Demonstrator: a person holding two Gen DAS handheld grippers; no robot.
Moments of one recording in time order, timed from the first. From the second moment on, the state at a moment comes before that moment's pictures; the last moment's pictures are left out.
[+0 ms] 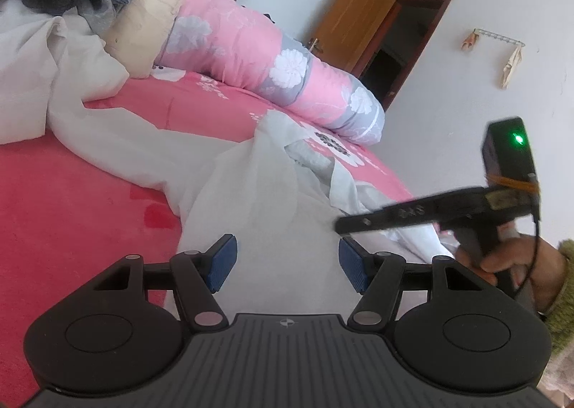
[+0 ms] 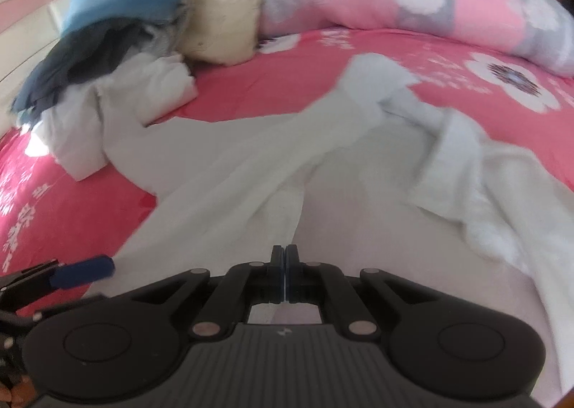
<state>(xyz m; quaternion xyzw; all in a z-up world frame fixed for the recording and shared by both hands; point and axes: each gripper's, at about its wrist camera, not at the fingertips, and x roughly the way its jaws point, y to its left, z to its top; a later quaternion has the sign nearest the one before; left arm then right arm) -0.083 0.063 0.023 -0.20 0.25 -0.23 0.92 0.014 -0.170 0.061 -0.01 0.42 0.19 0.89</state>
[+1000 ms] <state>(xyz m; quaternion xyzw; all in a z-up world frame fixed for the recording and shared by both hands) -0.080 0.059 0.021 -0.19 0.28 -0.25 0.91 -0.108 -0.229 0.078 0.09 0.47 0.19 0.86</state>
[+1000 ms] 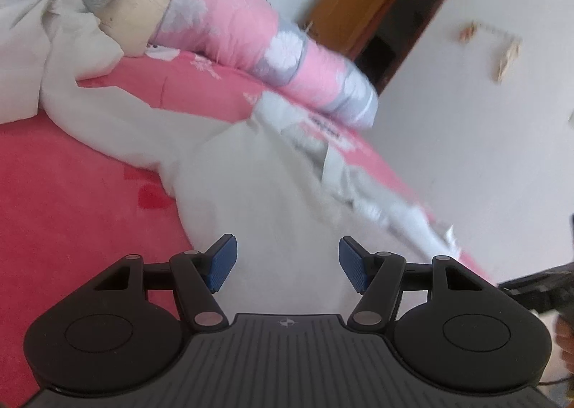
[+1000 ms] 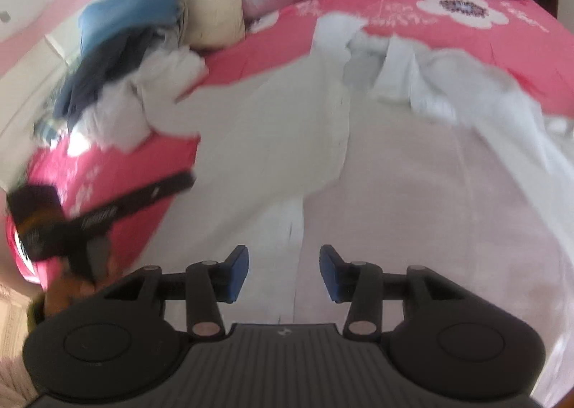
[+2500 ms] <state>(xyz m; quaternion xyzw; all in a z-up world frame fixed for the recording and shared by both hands) -0.166 0.105 0.045 -0.14 0.33 -0.25 0.90 -0.187 -0.237 0.059 -0.02 0.45 0.13 0.88</state>
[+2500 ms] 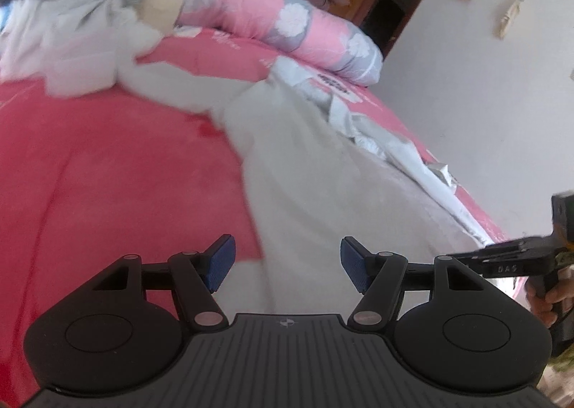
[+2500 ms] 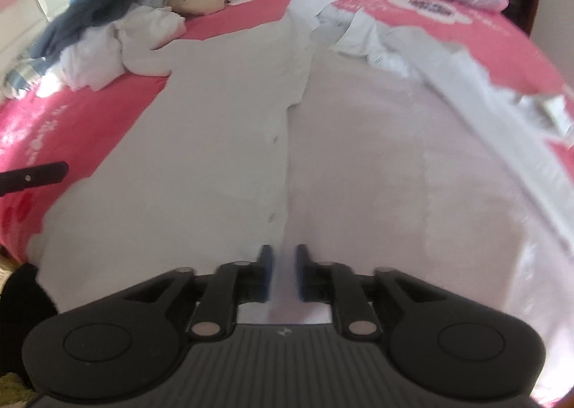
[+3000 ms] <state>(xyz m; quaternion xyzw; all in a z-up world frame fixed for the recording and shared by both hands) -0.077 0.030 0.011 -0.13 0.33 -0.28 0.89 0.004 -0.170 0.084 -0.10 0.39 0.16 0.90</state>
